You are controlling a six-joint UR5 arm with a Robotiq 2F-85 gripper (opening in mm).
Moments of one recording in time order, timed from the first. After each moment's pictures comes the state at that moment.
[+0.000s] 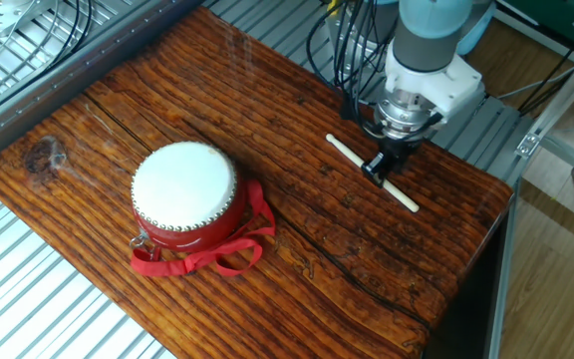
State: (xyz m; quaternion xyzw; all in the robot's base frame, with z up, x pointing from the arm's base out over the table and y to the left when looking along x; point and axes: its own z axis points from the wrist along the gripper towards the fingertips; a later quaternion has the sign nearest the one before) arm 0.318 0.221 0.022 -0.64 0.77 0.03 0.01
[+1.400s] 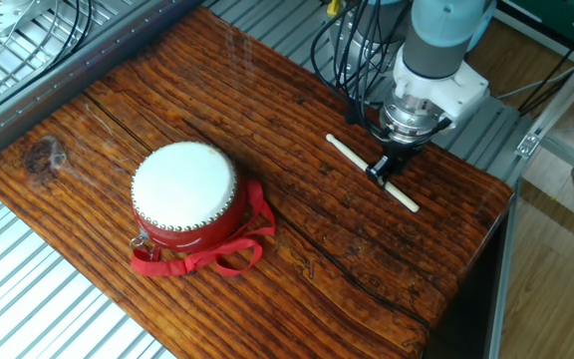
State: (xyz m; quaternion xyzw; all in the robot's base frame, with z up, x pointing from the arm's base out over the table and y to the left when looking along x) arm 0.309 0.222 0.007 -0.65 0.76 0.02 0.01
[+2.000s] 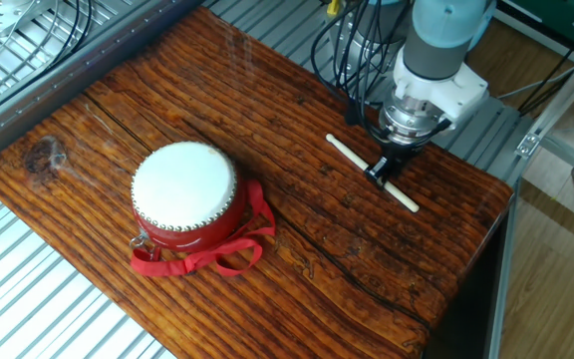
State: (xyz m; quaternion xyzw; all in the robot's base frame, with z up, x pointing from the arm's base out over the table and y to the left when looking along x) arm 0.314 0.220 0.003 -0.65 0.76 0.01 0.01
